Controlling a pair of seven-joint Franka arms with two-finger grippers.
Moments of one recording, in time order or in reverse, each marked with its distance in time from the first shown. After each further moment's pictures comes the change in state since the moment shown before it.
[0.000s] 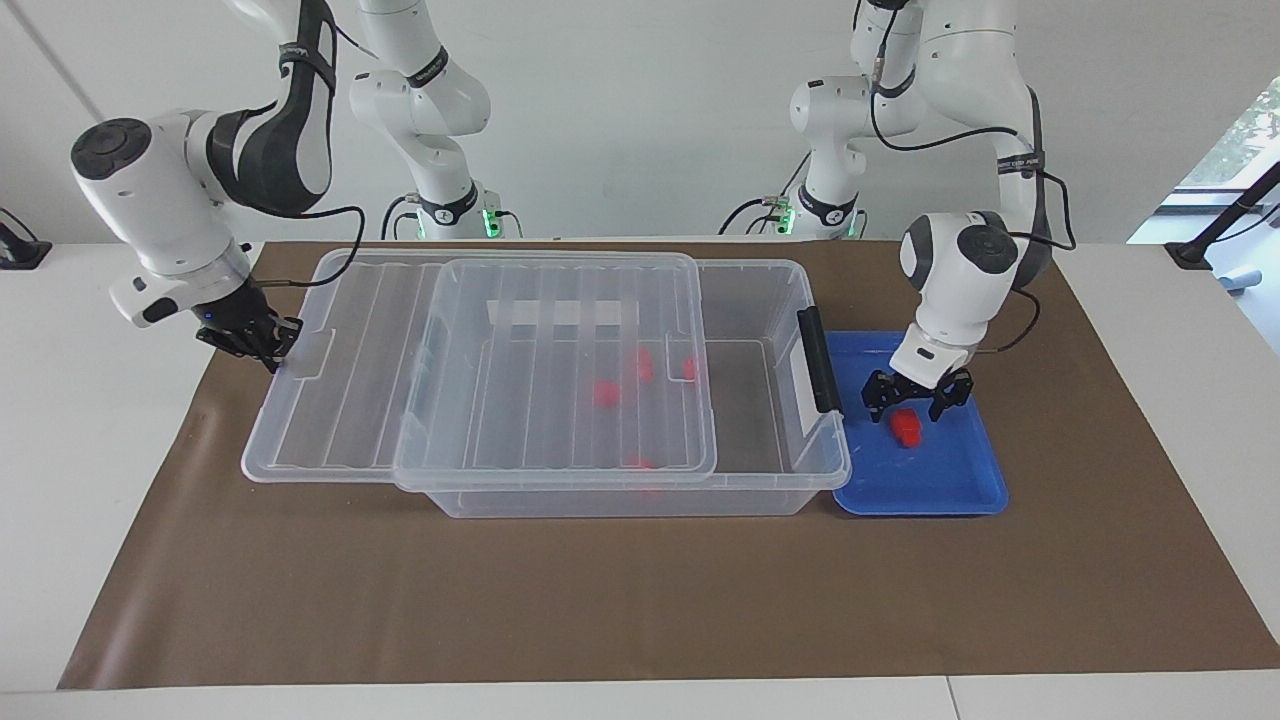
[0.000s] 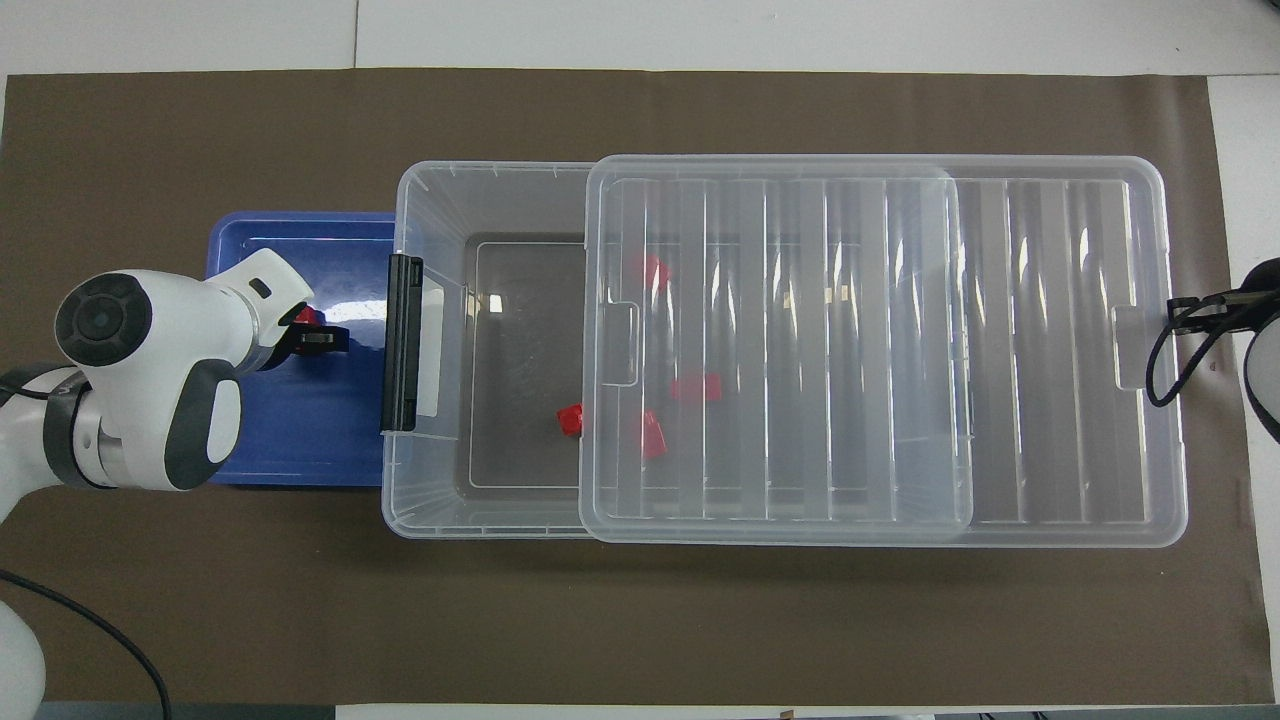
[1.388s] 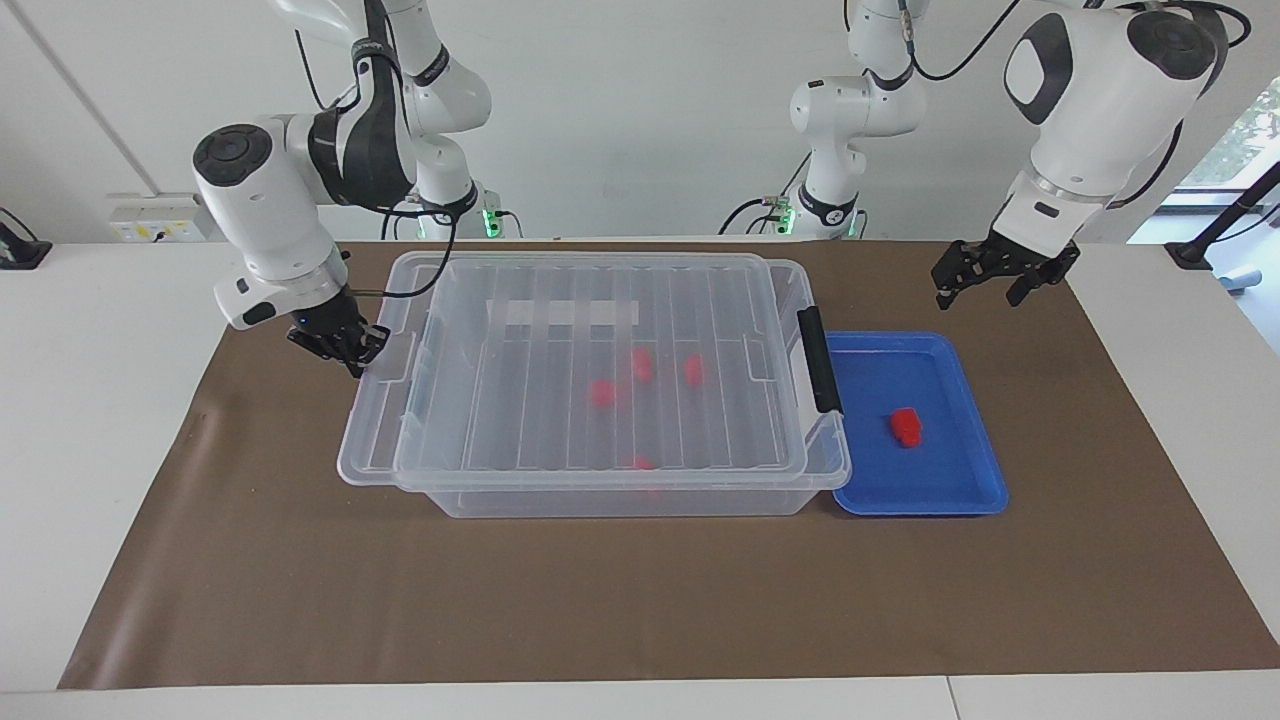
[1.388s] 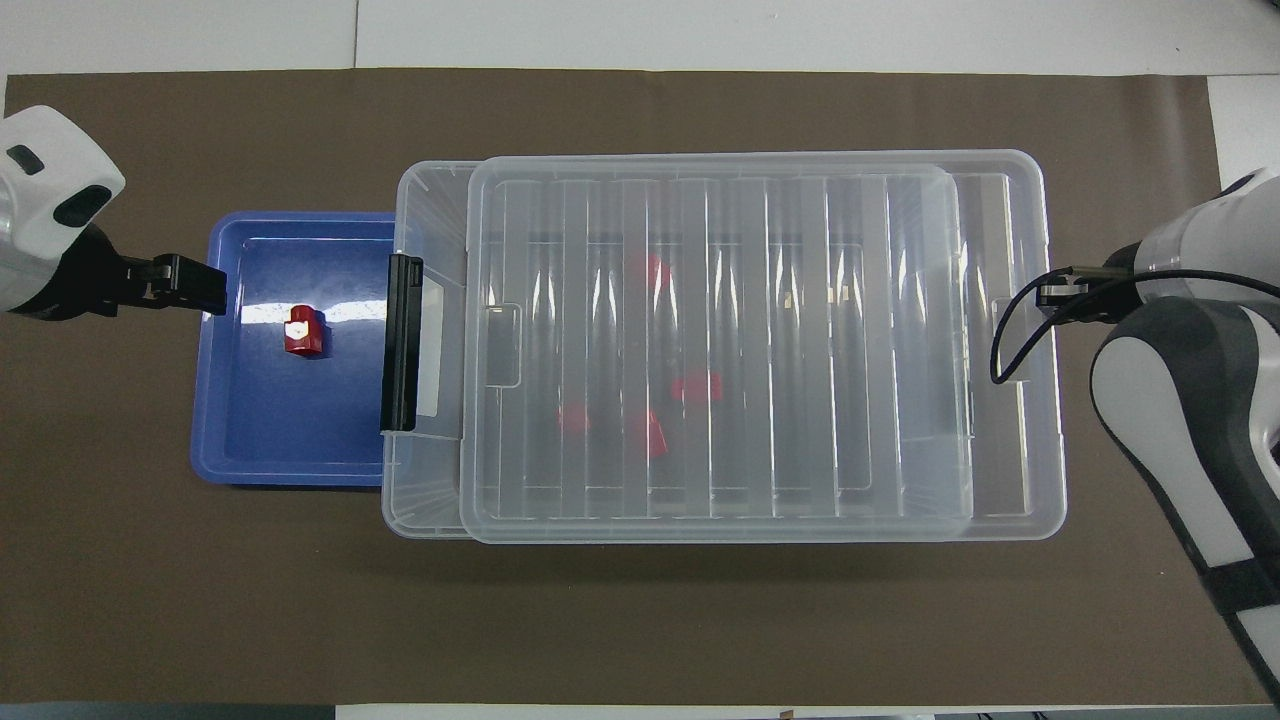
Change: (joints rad) left arm 0.023 -0.135 0.012 0.523 -0.069 -0.786 0.003; right arm 0.175 -0.001 0.001 -0.004 0.000 0.000 0.293
